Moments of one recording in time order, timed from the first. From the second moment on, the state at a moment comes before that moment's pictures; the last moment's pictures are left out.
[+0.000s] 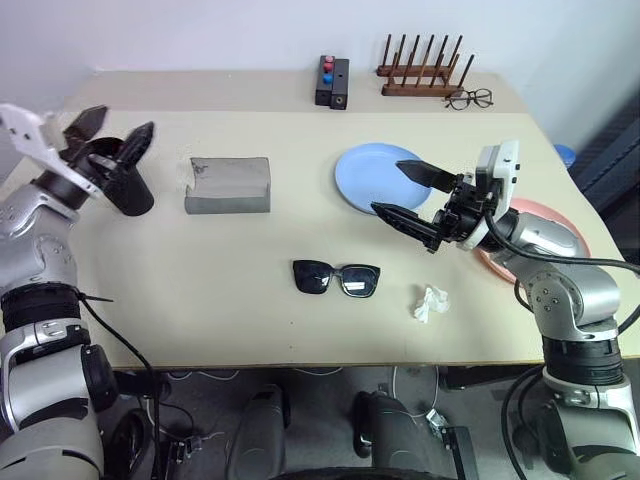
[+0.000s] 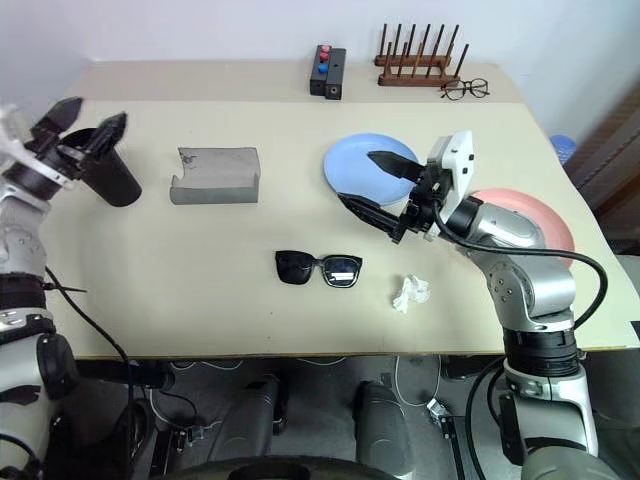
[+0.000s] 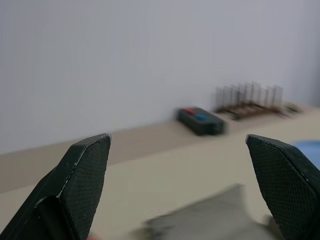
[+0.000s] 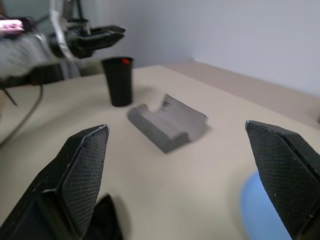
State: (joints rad) left arm -0.74 0.71 0.28 0.54 -0.44 0.10 -0.96; right arm -0.47 -0.56 -0.11 -0.18 0.61 0.45 0.84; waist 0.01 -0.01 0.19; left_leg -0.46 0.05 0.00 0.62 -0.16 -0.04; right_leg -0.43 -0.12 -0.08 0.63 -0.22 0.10
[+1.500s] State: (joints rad) left arm -1.06 0.59 -0.09 1.22 0.10 -0.18 -1.10; right arm -0.40 -0.64 -0.16 -0.19 0.54 0.41 0.85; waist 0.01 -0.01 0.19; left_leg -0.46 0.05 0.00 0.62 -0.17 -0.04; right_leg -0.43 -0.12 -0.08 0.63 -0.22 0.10
